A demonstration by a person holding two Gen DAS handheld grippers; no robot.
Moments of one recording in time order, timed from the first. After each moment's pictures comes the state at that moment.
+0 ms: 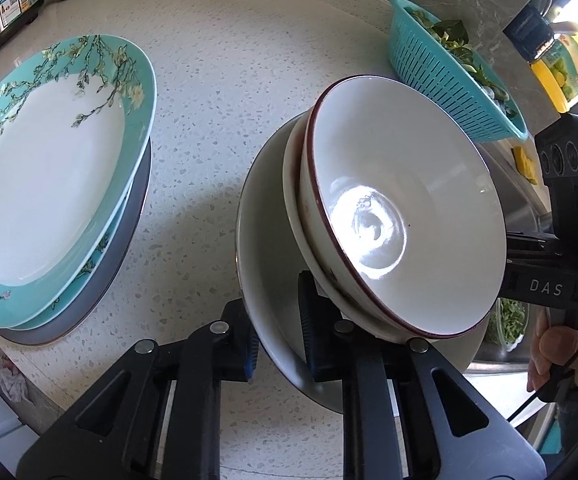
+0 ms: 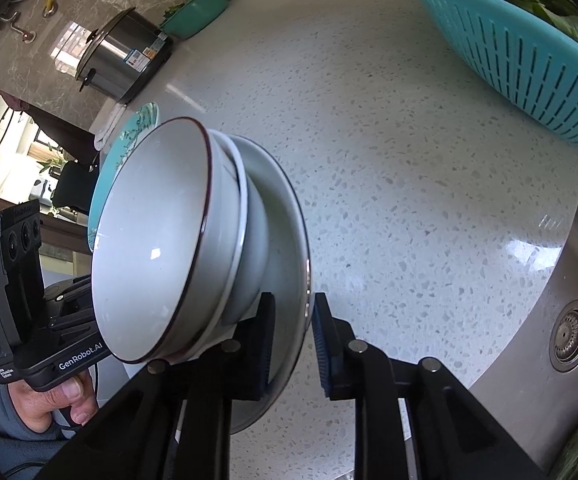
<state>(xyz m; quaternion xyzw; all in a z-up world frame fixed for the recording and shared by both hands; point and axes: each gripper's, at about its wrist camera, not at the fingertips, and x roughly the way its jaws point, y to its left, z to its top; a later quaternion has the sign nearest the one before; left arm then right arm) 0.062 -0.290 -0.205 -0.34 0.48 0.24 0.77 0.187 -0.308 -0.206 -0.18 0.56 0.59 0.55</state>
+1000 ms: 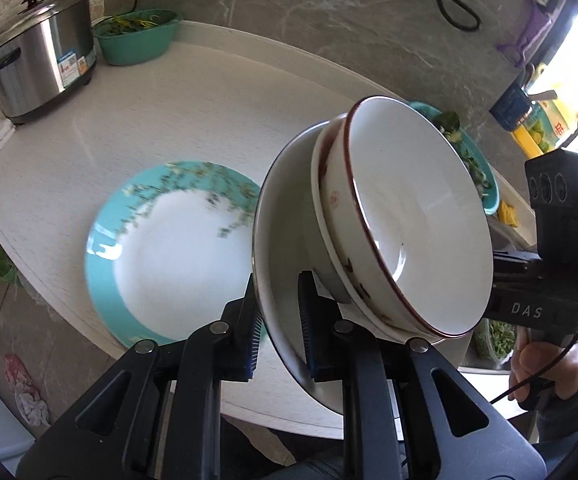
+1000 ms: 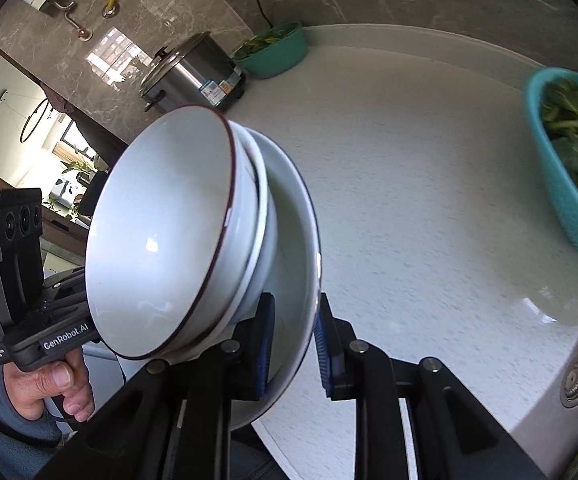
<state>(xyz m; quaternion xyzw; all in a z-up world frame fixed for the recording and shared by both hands) -0.050 -0.211 -0.073 -0.31 0.42 0.27 0.81 0.099 -0.254 -0.101 -0.15 0.50 0.64 0.57</state>
